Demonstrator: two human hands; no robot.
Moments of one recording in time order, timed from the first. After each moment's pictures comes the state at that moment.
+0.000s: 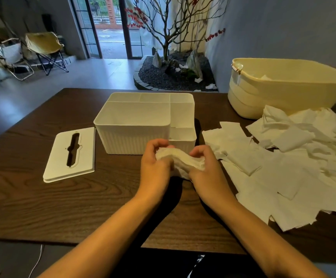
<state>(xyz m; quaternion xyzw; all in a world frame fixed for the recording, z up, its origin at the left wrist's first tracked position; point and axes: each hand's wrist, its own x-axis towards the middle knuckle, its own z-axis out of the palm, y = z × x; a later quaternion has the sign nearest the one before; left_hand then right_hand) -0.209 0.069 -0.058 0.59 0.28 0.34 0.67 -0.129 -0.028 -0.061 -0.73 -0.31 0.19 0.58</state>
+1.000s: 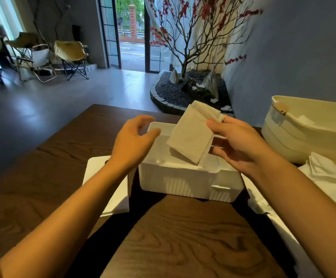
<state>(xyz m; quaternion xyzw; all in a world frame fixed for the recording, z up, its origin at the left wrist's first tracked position) -0.233 0.254 0.023 0.77 0.32 0.34 0.44 -0.089 0.100 0.071 -0.62 -0.23 0.34 0.67</state>
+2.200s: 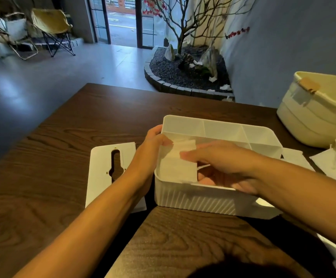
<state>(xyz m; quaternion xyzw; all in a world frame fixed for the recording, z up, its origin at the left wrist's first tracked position) -0.241 0.255 -0.025 0.61 0.31 0.20 0.71 -0.139 0.136 0.032 -0.72 -0.19 0.51 0.43</state>
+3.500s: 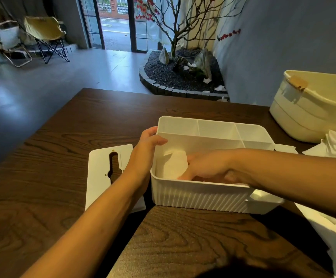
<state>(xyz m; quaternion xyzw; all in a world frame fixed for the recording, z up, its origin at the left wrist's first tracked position) -0.242 0.252 -0.019 0.60 0.33 0.23 0.69 -0.115 0.161 -0.006 -0.76 -0.29 0.56 0.15</state>
